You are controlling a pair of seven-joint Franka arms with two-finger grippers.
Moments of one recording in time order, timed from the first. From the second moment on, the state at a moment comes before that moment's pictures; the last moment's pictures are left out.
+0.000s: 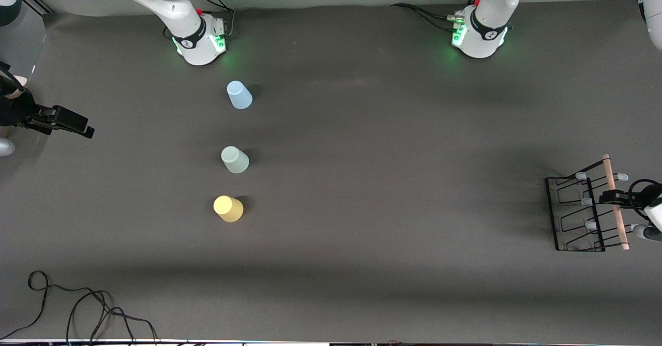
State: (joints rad) left arm 0.24 0.64 0.05 -1.34 0.02 1.80 0.49; right arm 0.06 0.06 -0.08 -1.50 0.03 1.51 0.12
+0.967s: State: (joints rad) left arm 0.20 0.62 0.03 -1.32 0.02 1.82 0.34; right arm 0.06 0.06 -0.10 -1.50 0.03 1.51 0.12
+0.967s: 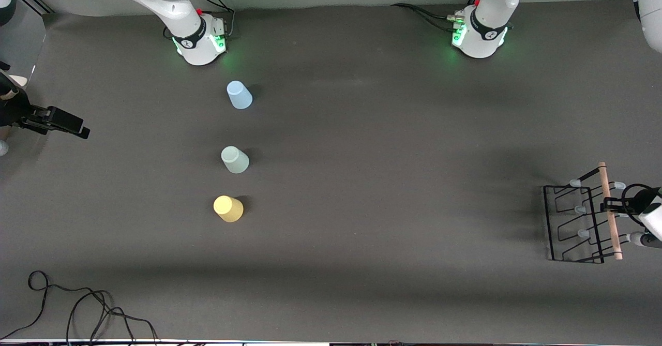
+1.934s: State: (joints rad) left arm -0.26 0.49 0.00 -1.31 -0.06 1.65 -0.31; right arm 0.06 0.07 -0.10 -1.50 0.03 1.51 0.12
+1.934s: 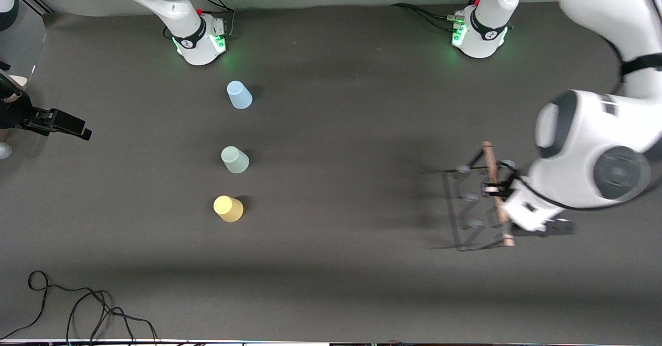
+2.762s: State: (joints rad) left arm -0.60 0.52 0.00 -1.41 -0.12 1.82 -0.56; right arm 0.06 0.07 -0.10 -1.50 0.03 1.51 0.12
